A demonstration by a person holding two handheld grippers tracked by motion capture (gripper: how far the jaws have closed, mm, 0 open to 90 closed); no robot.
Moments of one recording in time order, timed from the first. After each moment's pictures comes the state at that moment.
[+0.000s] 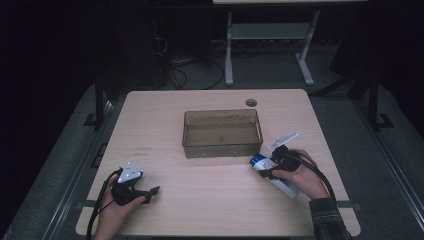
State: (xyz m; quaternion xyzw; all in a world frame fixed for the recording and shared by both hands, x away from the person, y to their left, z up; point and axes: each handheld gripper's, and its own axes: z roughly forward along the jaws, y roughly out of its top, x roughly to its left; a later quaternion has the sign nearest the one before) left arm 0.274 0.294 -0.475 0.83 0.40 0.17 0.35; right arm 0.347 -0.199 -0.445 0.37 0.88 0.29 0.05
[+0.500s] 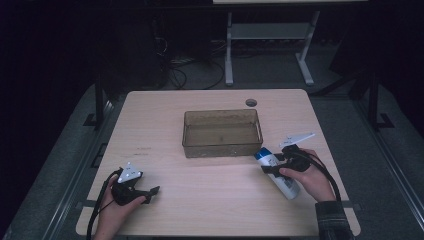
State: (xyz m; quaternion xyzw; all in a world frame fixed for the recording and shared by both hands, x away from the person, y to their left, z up) left arm 0.274 0.294 -0.475 0.83 0.40 0.18 0.36; right arm 0.335 -0.217 -0.429 0.38 0.85 0.37 0.05
